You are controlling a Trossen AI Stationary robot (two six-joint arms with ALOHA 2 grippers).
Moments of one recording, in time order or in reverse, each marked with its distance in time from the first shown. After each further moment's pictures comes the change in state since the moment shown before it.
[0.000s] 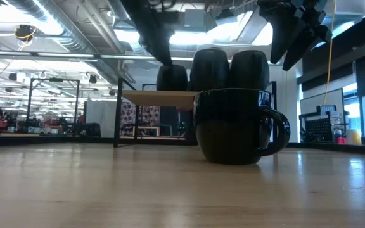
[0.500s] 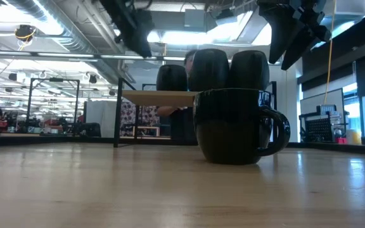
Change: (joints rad) left arm 0.349 -0.158 0.002 0.005 0.206 -0.044; right arm 0.000 0.000 0.000 0.000 0.026 0.000
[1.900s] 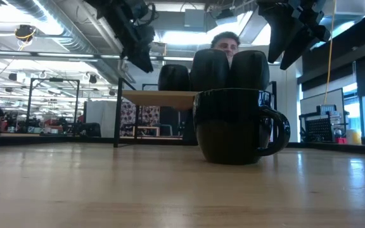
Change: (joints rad) left arm 0.087 0.096 -0.003 -0.020 0.198 0.069; right arm 0.000 0.000 0.000 0.011 0.000 0.000
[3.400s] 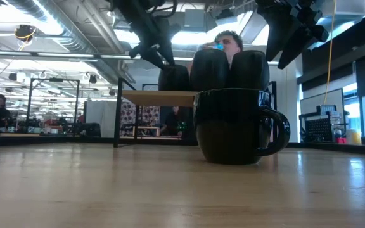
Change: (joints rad) left arm -0.269 0.054 0.002 0.097 -0.220 -0.476; right arm 0.000 0.000 0.000 0.026 -0.003 -0.009
